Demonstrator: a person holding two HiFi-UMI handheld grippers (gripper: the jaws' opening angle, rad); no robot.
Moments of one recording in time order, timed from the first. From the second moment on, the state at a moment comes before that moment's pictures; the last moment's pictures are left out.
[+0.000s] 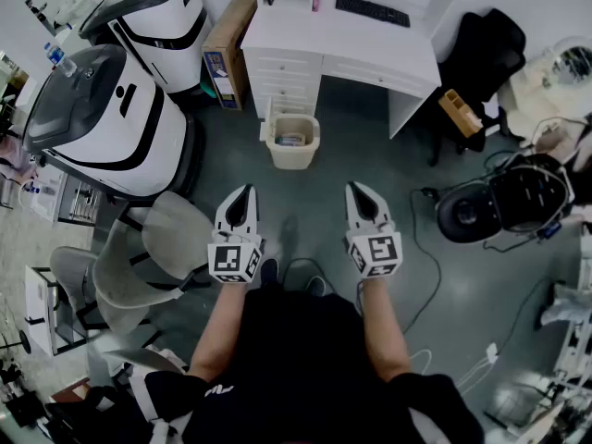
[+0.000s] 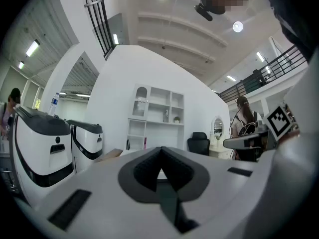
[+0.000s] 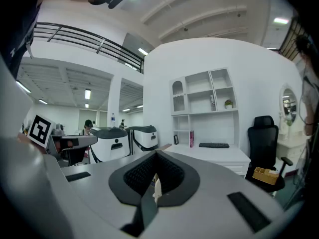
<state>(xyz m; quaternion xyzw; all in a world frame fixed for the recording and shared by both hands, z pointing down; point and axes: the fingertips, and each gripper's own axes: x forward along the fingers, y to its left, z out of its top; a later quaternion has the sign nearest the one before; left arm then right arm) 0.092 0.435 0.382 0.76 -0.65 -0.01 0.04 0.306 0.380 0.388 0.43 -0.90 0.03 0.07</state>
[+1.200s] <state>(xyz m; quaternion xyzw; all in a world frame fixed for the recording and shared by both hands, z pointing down) 0.077 0.444 0.383 0.76 -0.65 0.00 0.03 0.285 0.389 0.380 0.43 -0.90 0.02 0.05</state>
